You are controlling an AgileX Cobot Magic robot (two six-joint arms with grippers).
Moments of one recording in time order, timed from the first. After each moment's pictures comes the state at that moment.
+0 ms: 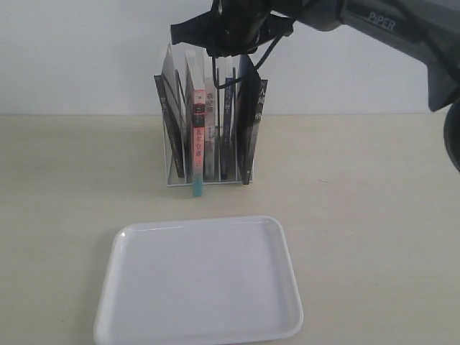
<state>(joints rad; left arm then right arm) -0.11 0.00 0.00 0.11 0.35 -0.17 0.63 2.23 -2.20 -0.38 0.78 0.53</state>
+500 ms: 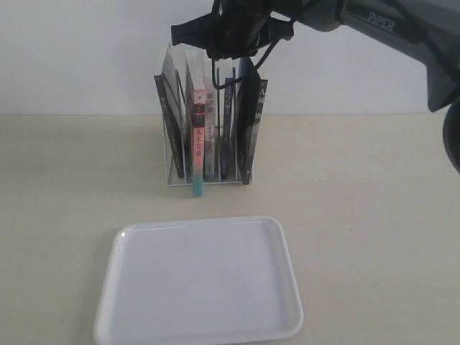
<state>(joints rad) -0.11 0.00 0.00 0.11 0.35 -0.17 0.63 2.23 -2.20 -0.37 0.79 0.55</state>
